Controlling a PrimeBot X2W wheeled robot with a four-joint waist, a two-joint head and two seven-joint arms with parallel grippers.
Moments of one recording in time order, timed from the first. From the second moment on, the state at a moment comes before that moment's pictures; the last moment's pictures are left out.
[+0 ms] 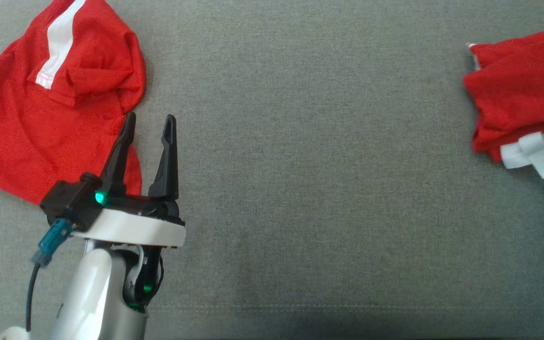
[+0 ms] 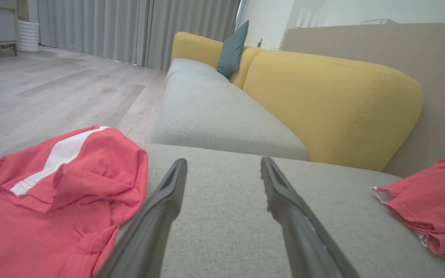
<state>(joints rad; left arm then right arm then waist) -0.21 0.04 -0.17 0.09 -0.27 -0.09 -0.26 -0.60 -0.37 -0.24 0.51 -0.19 0.12 -0.01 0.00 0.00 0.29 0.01</state>
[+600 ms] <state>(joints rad) -0.21 0.04 -0.16 0.10 -0.27 -0.09 -0.26 -0.54 -0.35 -0.27 0.37 -0.13 0.12 0.02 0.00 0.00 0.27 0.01</state>
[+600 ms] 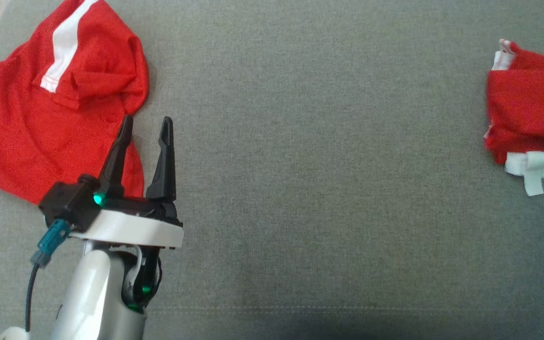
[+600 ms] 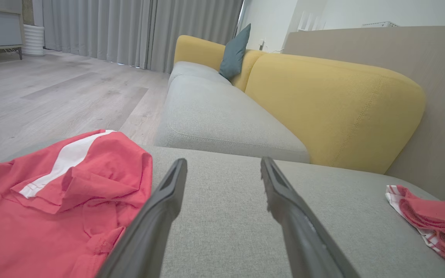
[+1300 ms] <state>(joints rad) -0.09 0.04 -0.17 0.12 -0.29 -0.05 -0.26 -0.38 -0.09 -0.06 0.35 -0.01 0.12 -0.13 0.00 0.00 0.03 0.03</state>
